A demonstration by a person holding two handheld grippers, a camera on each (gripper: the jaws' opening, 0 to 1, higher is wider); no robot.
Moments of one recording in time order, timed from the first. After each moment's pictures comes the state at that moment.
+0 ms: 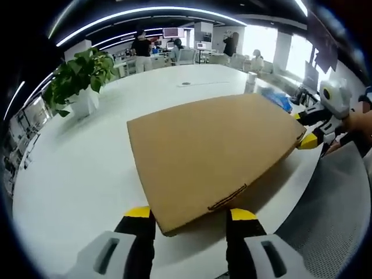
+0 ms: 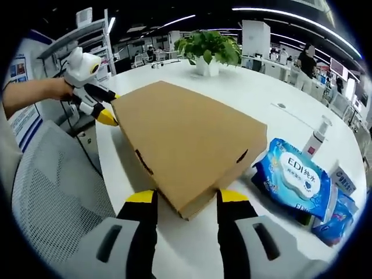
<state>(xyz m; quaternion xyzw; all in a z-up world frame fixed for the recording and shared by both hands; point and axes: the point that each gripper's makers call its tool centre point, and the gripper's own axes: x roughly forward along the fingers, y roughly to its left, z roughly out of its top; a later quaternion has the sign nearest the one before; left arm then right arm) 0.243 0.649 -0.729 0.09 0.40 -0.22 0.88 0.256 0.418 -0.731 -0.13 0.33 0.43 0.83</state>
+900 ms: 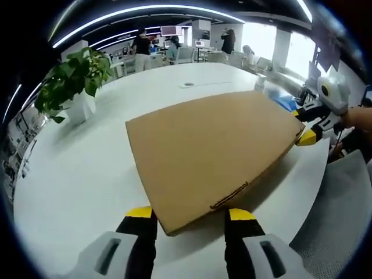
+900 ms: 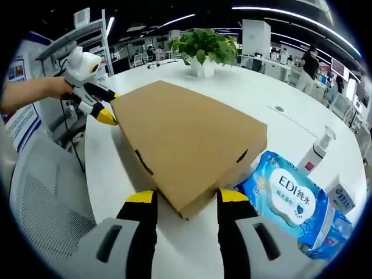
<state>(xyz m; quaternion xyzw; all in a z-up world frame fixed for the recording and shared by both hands) 0.292 0.651 -0.730 0.09 0.41 -0.22 0.88 0.308 0.419 -0.731 -0.13 0.33 0.43 0.83</state>
